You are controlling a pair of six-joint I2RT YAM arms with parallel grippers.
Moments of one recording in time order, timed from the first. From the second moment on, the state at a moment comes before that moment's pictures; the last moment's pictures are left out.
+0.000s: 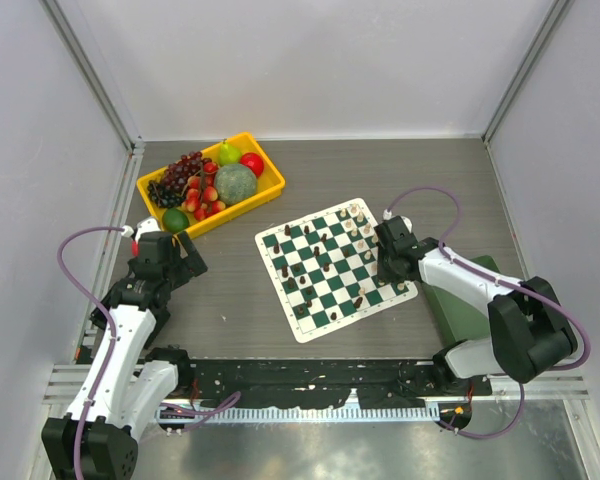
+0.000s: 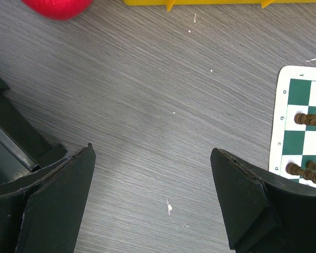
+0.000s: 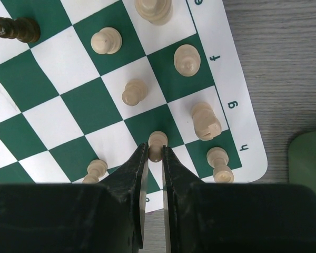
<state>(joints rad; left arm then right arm) -0.08 0.80 0.66 -0.64 -0.21 -0.52 0.47 1.38 0.74 -0.47 0.16 0.49</state>
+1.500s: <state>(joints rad) -0.08 0.80 0.66 -0.64 -0.21 -0.52 0.47 1.30 0.83 -0.51 0.14 0.45</state>
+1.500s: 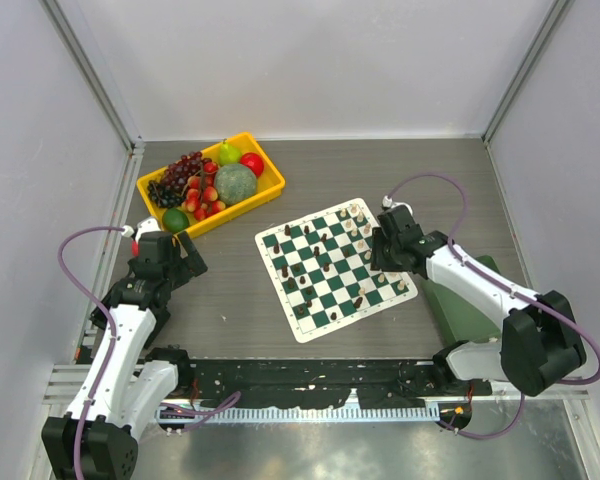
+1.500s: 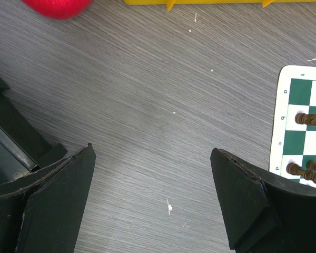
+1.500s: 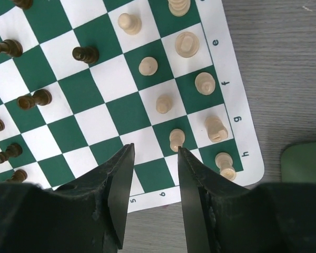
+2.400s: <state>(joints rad) -0.08 0.80 0.66 -0.64 -0.21 -0.52 0.61 1.43 0.83 -0.51 0.09 0.51</state>
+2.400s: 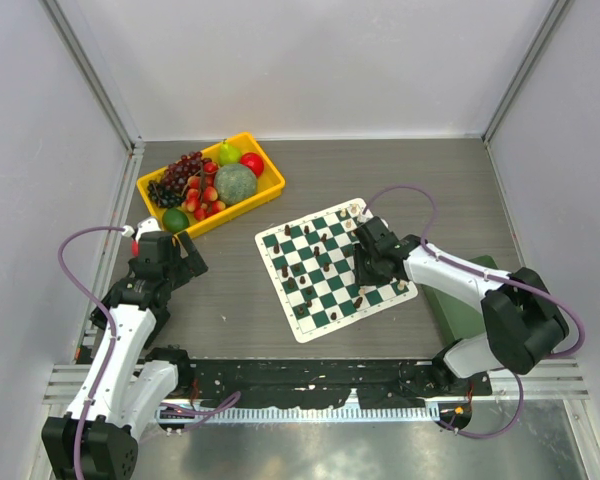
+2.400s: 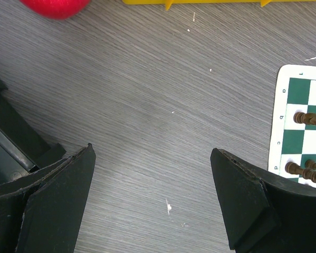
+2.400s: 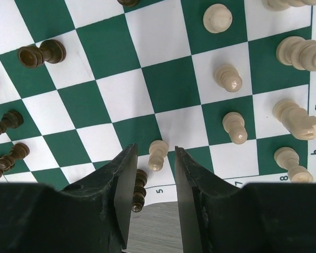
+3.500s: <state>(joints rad) -0.08 0.81 0.66 -0.64 -0.21 -0.52 0.62 1.46 0.82 -0.52 0.08 0.52</state>
